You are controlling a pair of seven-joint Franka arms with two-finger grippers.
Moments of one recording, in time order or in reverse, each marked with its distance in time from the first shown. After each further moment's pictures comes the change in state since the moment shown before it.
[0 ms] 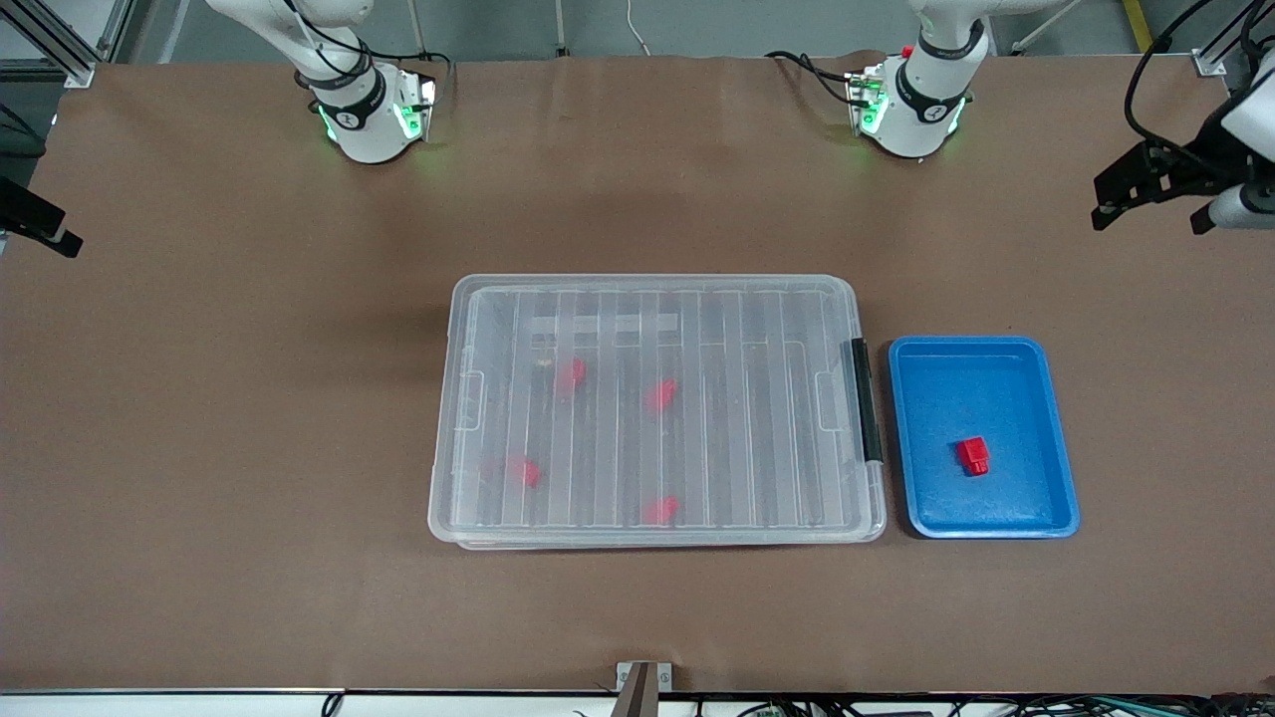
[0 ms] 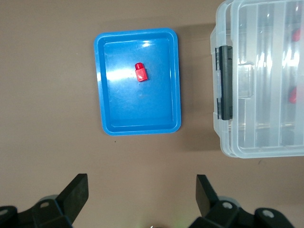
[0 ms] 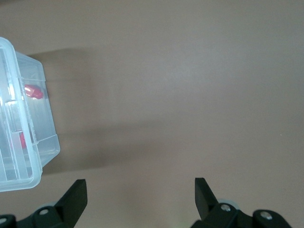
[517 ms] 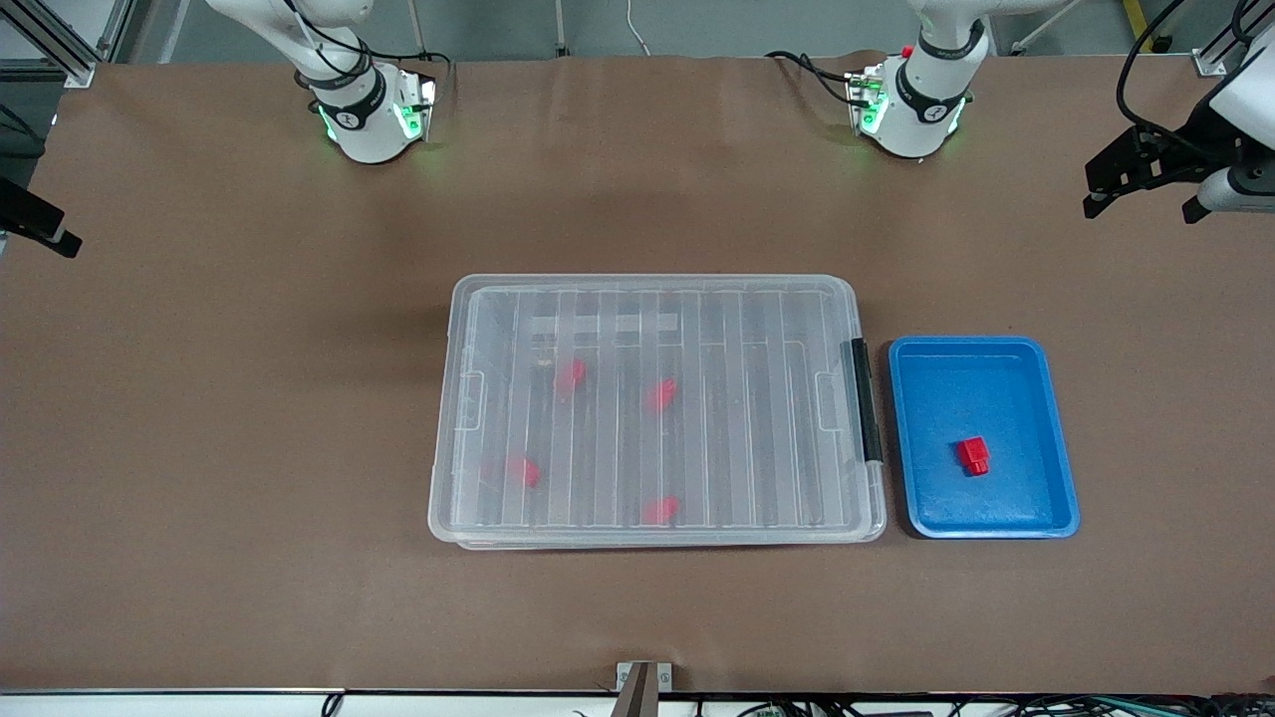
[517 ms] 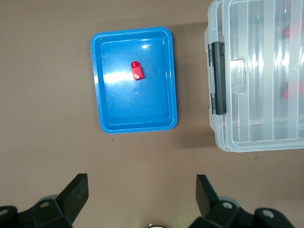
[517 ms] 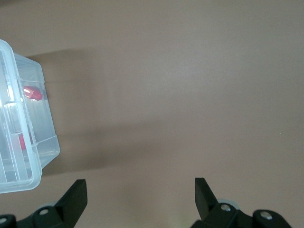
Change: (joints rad) left arm -0.012 -0.087 -0.009 -0.043 -0.012 -0.013 0.000; right arm -0.007 0.000 -0.009 0.000 0.000 0.001 0.016
